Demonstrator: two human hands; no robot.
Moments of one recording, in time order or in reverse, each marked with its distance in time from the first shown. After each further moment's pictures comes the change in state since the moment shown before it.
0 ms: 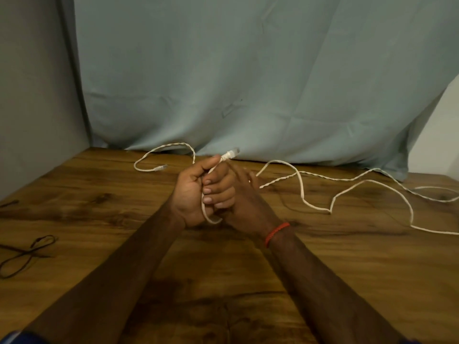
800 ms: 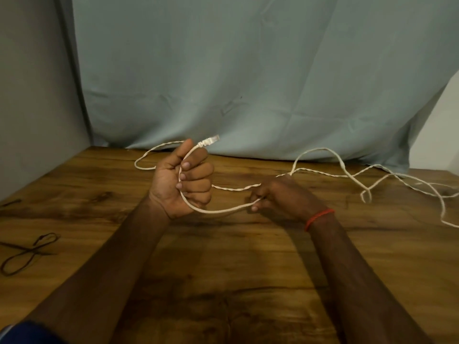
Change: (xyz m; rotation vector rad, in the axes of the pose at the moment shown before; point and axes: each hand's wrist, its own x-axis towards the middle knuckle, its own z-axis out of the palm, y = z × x) left_hand -0.019 0.028 -0.007 -0.251 -0.128 -0.114; right_hand -0.021 0.058 -0.057 -0.075 -0.319 0.105
